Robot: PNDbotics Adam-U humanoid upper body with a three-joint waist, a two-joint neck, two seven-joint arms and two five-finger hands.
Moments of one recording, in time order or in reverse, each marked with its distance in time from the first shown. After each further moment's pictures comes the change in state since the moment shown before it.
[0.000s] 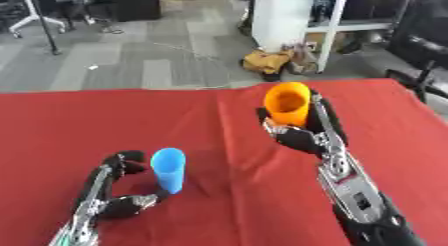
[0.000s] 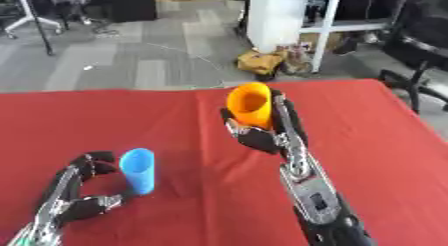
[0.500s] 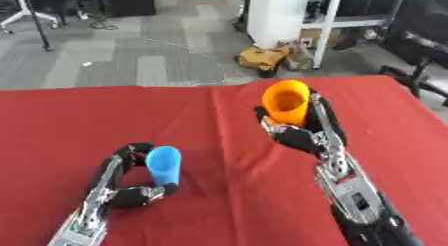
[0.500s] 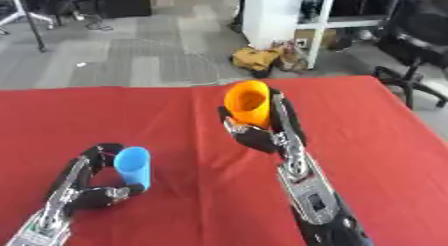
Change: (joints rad) left arm -0.056 -0.008 0.001 0.073 0.021 -0.006 -0.056; right arm -0.013 0.024 0.001 0.000 0.008 -0.003 0.003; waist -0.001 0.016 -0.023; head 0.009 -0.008
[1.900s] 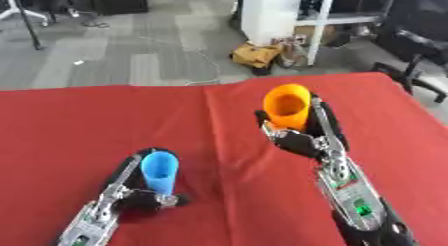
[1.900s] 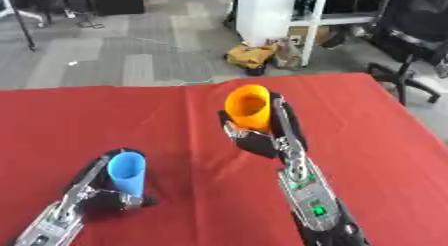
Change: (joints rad) left arm -0.075 -0.009 -0.001 0.097 -0.024 -0.042 -0.154; right arm -0.008 0.008 0.006 0.000 0.001 -0.004 0.003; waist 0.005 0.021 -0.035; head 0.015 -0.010
